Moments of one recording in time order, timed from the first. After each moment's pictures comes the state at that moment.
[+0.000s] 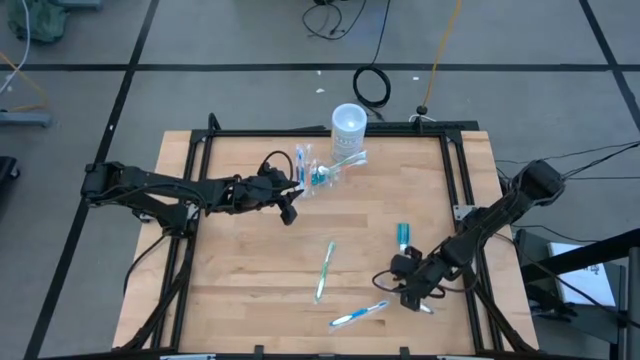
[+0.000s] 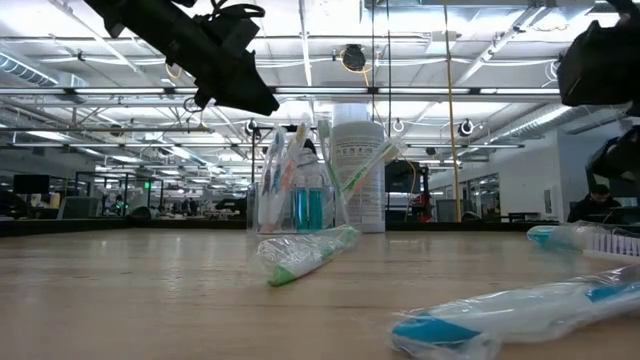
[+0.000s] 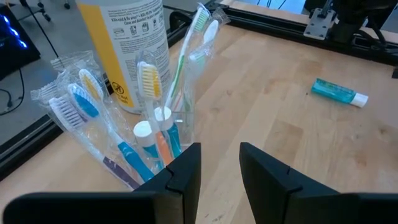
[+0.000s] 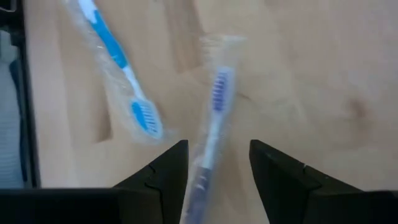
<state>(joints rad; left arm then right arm) 0.02 1.29 0.76 0.03 -0.41 -0.24 0.69 1.40 0.60 -0.21 0.13 0.98</state>
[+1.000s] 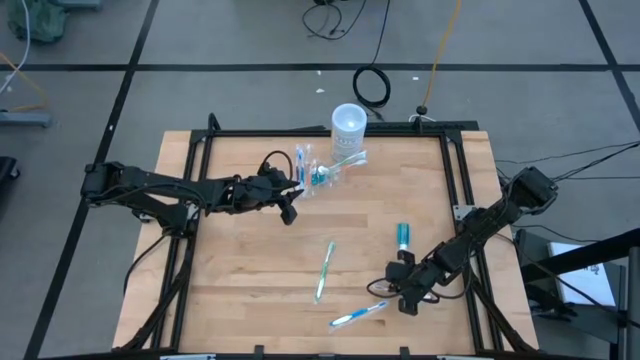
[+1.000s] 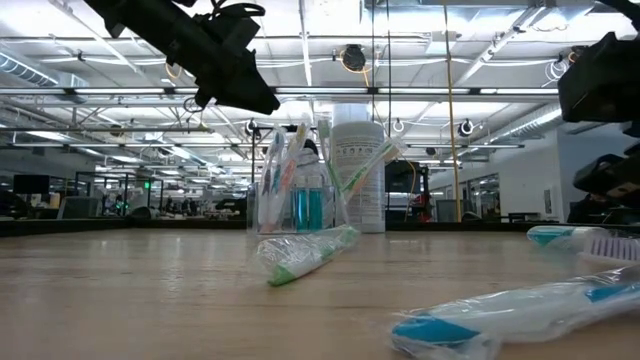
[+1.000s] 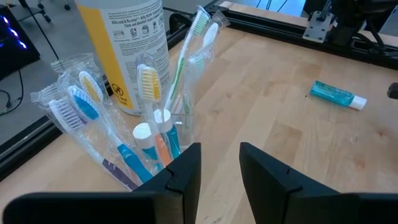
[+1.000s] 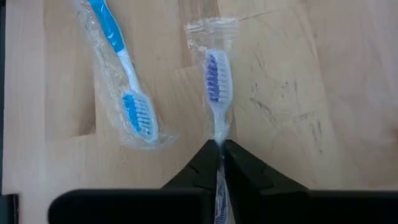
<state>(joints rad) 0.02 1.29 0.76 0.03 -0.41 -0.24 0.68 1.53 0.60 -0.10 0.13 0.84</state>
